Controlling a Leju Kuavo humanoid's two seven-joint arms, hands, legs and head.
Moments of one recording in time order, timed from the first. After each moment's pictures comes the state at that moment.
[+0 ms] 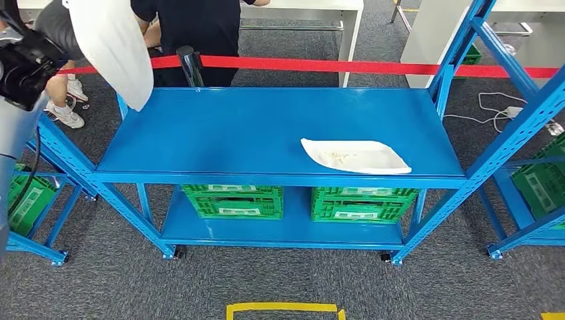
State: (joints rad) left arm -1.12 0.51 -0.35 -0.96 0.59 -0.41 -0.09; right arm -0.02 0.10 -0.48 -0.20 0.34 0.14 0.29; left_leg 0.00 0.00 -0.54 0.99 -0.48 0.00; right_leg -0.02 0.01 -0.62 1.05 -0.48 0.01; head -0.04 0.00
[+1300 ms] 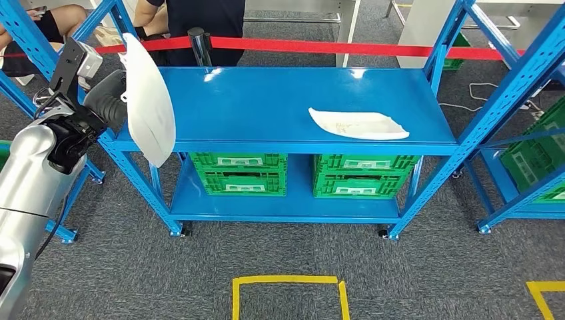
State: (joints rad) left arm -0.79 0.48 -0.28 -1.15 0.54 -0.35 -0.09; right arm -0.05 0.04 -0.46 -0.20 0.34 0.14 0.30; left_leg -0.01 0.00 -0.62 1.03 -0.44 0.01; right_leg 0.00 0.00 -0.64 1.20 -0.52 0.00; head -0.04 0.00
